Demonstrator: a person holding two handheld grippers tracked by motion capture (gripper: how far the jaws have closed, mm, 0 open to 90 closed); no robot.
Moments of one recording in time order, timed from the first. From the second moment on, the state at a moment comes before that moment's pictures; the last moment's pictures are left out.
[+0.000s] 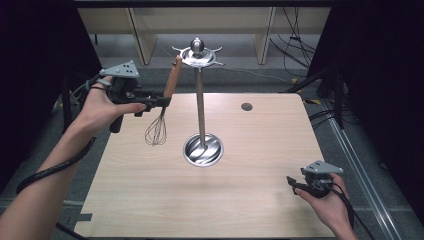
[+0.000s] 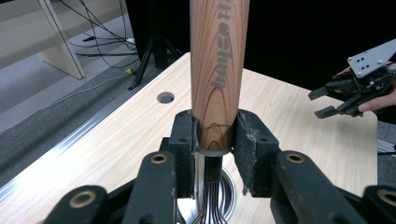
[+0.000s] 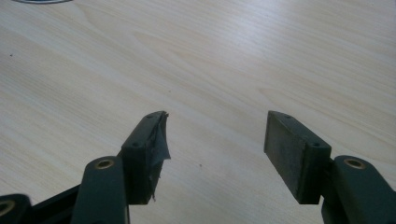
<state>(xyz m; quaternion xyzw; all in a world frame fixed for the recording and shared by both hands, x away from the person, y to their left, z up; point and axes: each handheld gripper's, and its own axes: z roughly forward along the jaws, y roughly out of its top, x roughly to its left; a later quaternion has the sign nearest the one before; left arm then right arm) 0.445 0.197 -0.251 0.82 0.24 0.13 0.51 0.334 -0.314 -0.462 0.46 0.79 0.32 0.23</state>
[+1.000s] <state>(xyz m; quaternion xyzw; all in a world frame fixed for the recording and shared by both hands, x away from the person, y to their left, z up) 0.447 0.185 -0.266 0.80 0.26 0.13 0.52 0.334 -0.314 -0.463 0.46 0.79 0.32 0.25</state>
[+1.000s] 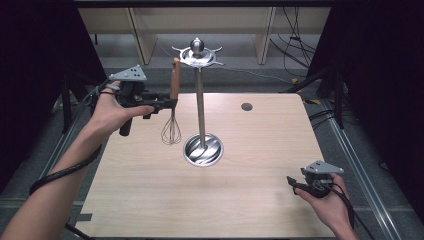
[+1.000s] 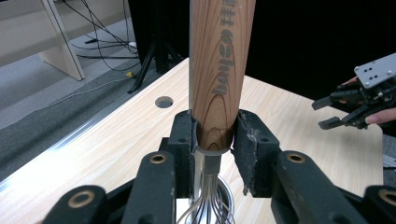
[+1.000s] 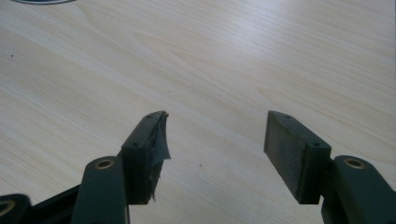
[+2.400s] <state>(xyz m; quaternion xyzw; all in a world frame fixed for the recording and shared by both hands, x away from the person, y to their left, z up) 0.378 0.217 -0.312 0.76 0.30 0.20 0.54 0.332 -0.315 -0.461 0.46 0.79 0.32 0.25</state>
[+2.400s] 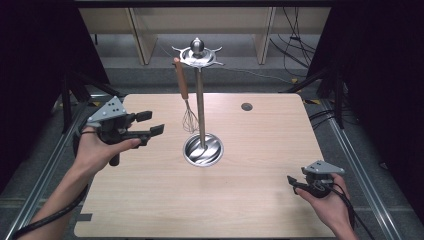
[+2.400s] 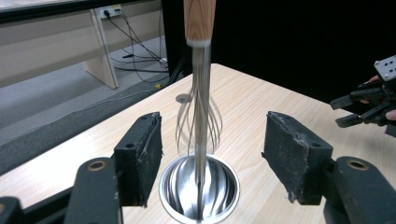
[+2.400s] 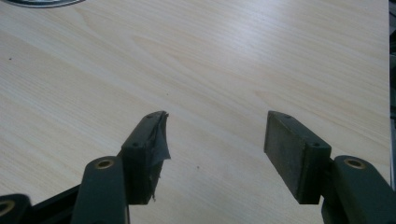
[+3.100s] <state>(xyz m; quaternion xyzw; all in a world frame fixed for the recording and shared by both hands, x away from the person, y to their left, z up) 0.334 0.233 -0.368 0.73 0.33 0.25 0.53 0.331 -0.314 -0.460 0.46 0.79 0.32 0.25</state>
